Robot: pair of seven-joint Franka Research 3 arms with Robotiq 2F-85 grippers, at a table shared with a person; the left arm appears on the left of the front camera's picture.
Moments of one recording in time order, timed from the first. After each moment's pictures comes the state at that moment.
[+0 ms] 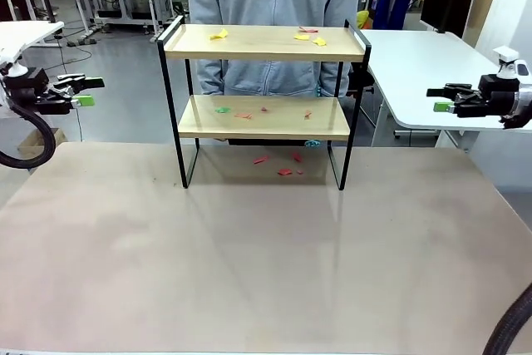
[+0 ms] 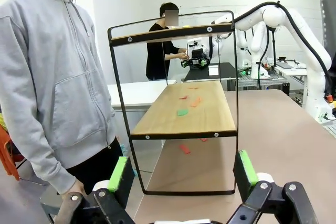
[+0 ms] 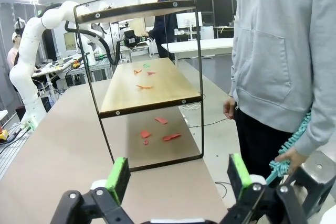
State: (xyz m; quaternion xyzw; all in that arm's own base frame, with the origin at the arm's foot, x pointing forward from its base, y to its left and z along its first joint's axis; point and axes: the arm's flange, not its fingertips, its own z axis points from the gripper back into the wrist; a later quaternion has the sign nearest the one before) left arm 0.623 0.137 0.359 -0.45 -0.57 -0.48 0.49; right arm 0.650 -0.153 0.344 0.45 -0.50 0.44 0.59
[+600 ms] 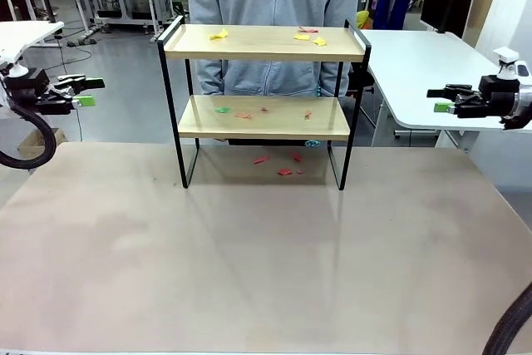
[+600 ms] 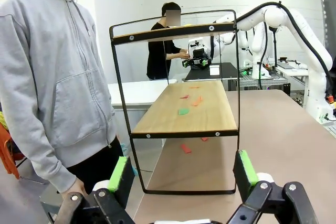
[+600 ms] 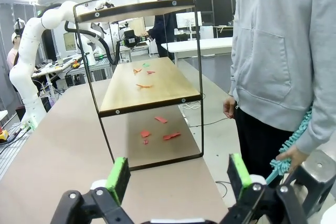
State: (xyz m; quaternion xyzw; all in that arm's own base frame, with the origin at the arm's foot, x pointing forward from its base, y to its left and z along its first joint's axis) left arm 0.624 0.137 0.357 -0.45 -0.56 -0.48 0.50; right arm 0.650 -0.154 0.342 0.45 -0.50 0.44 0.59
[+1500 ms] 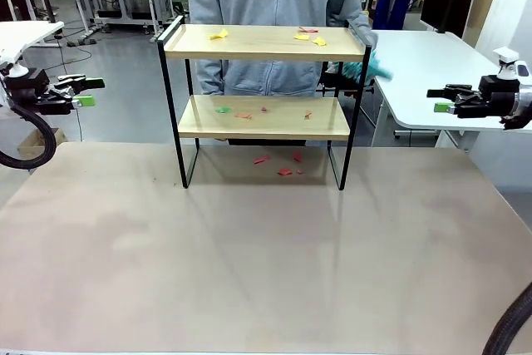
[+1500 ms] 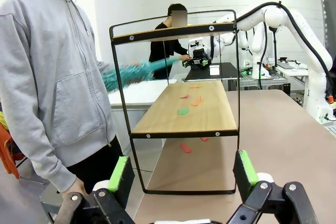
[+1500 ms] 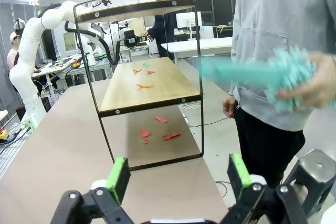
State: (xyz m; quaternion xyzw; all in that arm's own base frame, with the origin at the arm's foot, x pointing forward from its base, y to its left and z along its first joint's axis) left arm 0.624 0.137 0.357 -0.45 -0.56 -0.48 0.50; right arm 0.650 -0.154 0.342 0.45 -0.50 0.44 0.59
